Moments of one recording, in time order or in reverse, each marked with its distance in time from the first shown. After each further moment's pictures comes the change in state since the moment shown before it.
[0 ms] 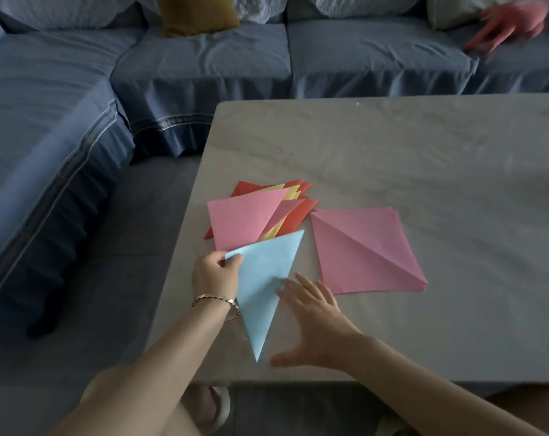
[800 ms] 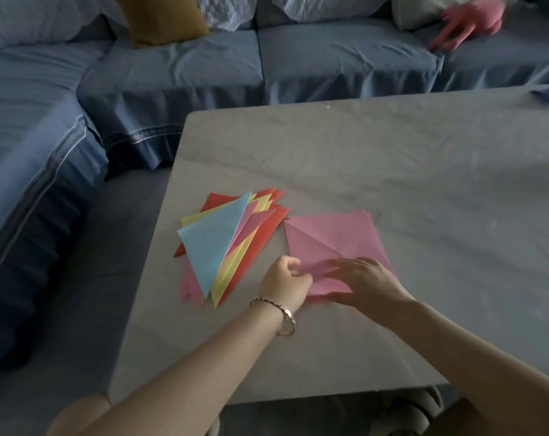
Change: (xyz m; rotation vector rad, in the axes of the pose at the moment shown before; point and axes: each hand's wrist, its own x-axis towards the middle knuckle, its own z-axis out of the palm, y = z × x) left_hand -0.050 0.083 0.075 -0.005 -0.609 -0.063; right_hand -0.012 0.125 -0.036 -0.115 0.267 0.010
